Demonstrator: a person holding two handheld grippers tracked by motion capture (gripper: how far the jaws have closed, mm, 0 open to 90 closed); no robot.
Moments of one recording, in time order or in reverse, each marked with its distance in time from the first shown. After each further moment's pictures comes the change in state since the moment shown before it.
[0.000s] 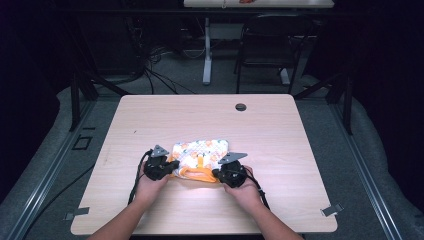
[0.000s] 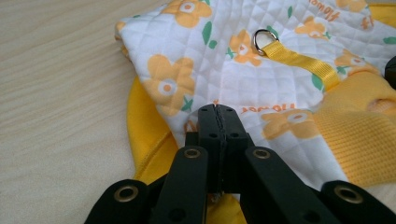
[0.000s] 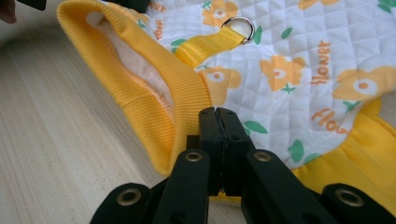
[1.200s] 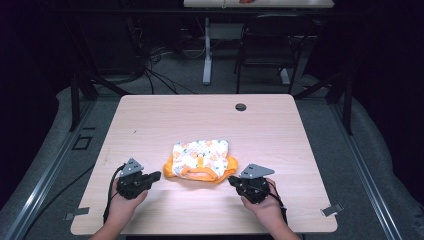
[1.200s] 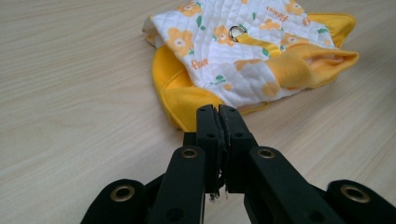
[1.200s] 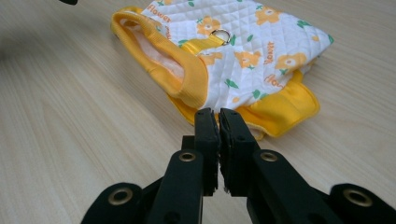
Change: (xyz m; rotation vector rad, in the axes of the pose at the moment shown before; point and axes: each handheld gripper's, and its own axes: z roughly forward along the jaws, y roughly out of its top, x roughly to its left) left arm -0.002 -0.039 -0.086 -0.079 0.002 0.002; right arm 0.013 -0.032 -0.079 -0.106 -0.071 -0.017
